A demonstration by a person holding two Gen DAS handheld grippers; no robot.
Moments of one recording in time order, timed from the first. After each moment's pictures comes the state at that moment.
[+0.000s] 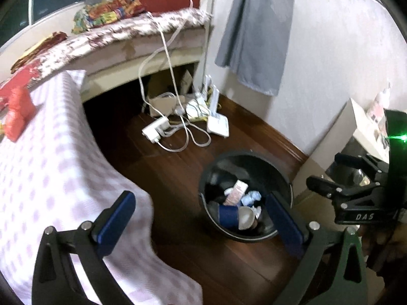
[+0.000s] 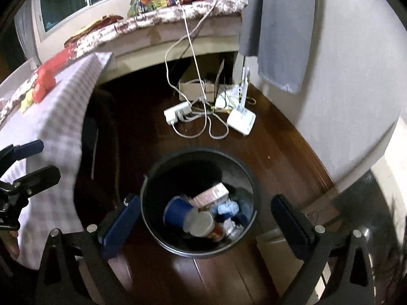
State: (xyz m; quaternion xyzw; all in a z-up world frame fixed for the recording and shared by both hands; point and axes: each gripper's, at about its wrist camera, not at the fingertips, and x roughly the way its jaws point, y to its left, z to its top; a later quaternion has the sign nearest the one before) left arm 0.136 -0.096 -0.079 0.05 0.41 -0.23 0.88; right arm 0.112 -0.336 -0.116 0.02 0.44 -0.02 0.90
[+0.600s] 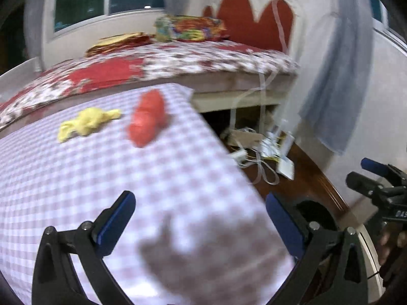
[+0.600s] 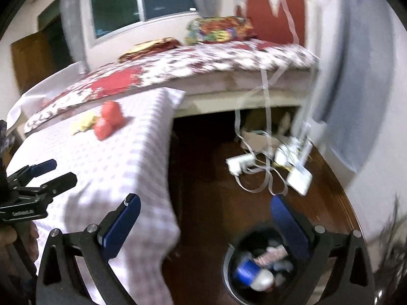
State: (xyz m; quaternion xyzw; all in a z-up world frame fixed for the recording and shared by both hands) left arm 0.169 0.079 -0.039 -0.03 0.36 -0.06 0.93; right arm 0.189 -0.177 -0.036 -0.01 0.36 0.13 0.93
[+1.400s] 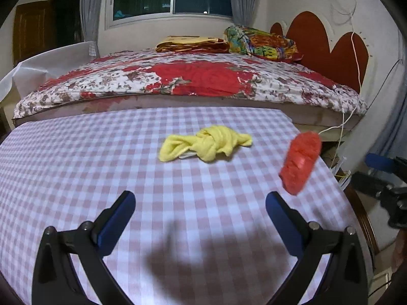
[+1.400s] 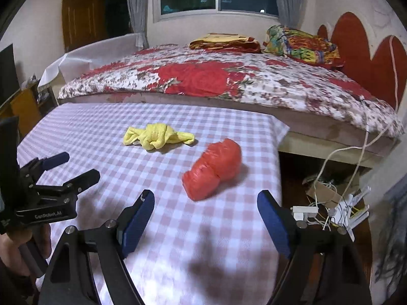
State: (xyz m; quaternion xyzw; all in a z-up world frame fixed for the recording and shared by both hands) left arm 0.226 0.261 -0.046 -0.07 0.34 0.07 0.94; right arm 0.300 0.066 -0.026 -0.11 0.36 0.25 0.89
